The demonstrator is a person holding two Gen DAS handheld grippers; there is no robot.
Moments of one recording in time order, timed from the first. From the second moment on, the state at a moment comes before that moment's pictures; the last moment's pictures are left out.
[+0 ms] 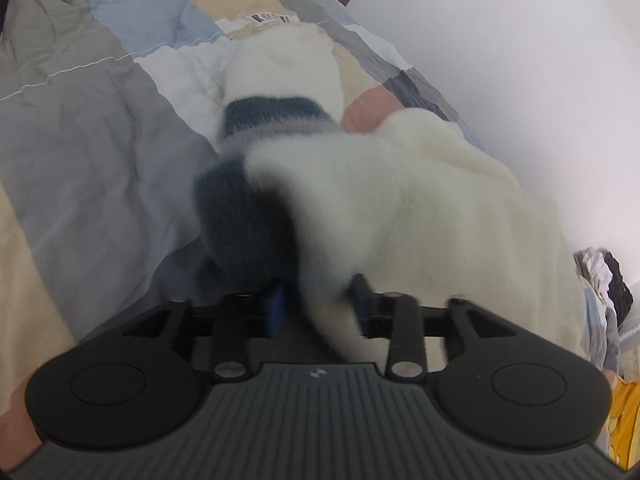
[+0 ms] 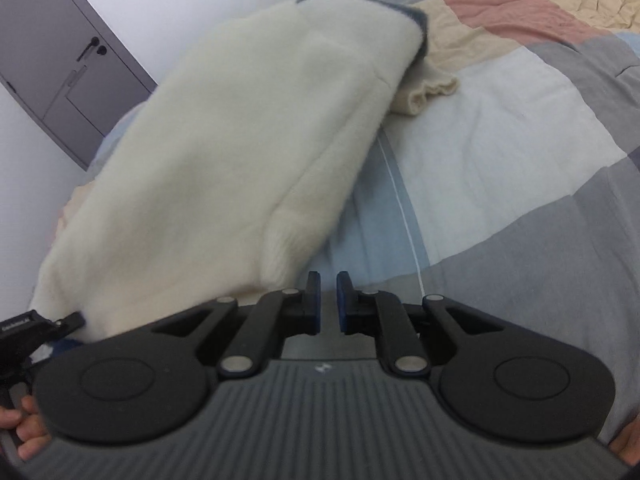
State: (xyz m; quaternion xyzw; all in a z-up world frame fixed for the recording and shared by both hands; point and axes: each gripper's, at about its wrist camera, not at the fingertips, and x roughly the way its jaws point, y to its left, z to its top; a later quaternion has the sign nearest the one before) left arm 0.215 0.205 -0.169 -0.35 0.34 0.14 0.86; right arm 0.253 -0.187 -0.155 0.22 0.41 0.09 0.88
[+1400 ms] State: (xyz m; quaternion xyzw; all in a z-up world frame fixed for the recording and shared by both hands) left arm 0.221 0.107 -0.158 -0.15 0.34 -0.06 0.93; right arm 0.260 -0.126 -0.135 -0.03 0.32 0.18 0.93
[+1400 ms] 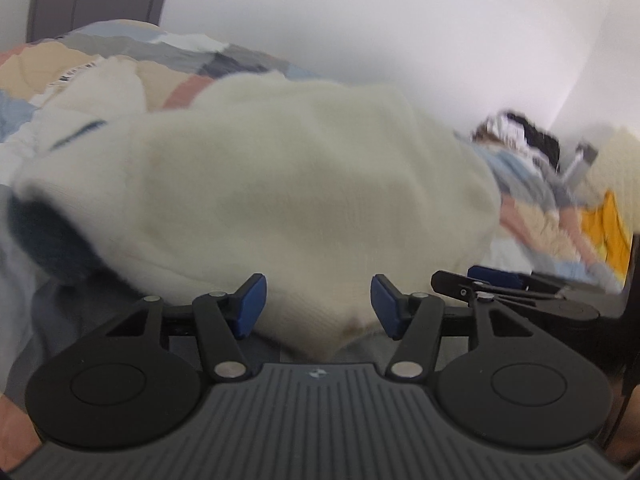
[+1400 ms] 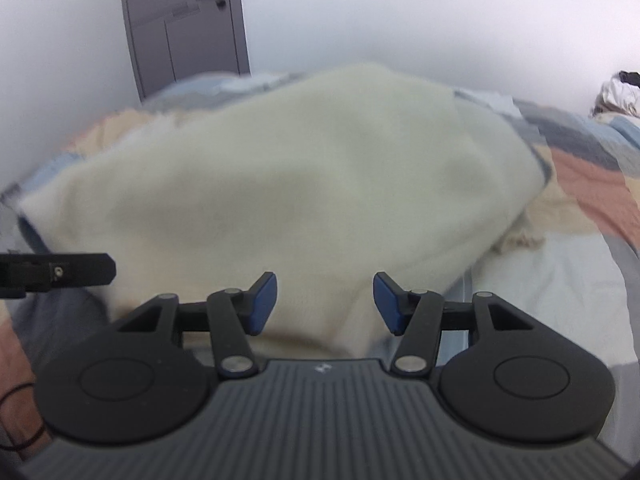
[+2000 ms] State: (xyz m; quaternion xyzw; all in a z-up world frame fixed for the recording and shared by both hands) left arm 0.223 0.105 -0.180 -0.13 0.38 0.01 0.92; right arm 0.246 -0.118 -0.144 -0.11 0.33 0.18 0.92
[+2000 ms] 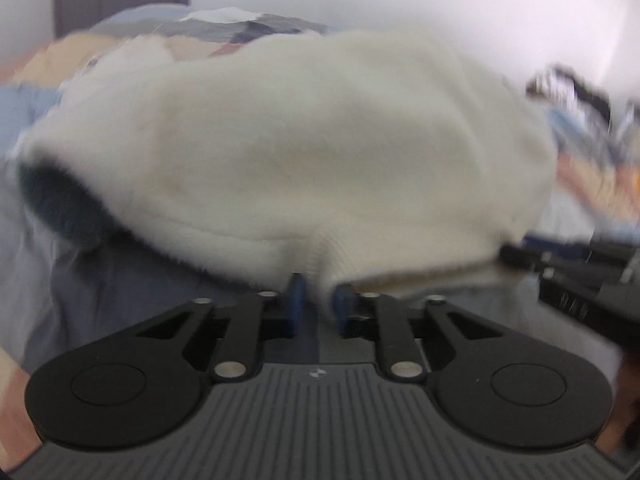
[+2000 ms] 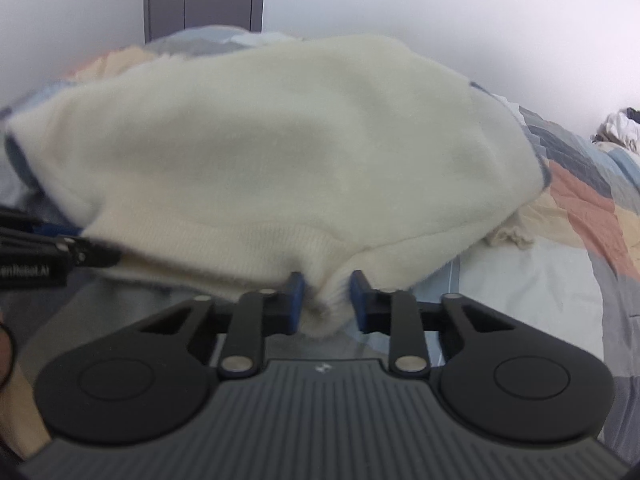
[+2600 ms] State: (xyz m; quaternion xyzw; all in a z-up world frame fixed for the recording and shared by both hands) left arm 0.180 0.124 -0.182 -0.36 0.39 0.02 0.84; right arm 0.225 -0.139 -0.136 -0.02 0.38 0.20 0.90
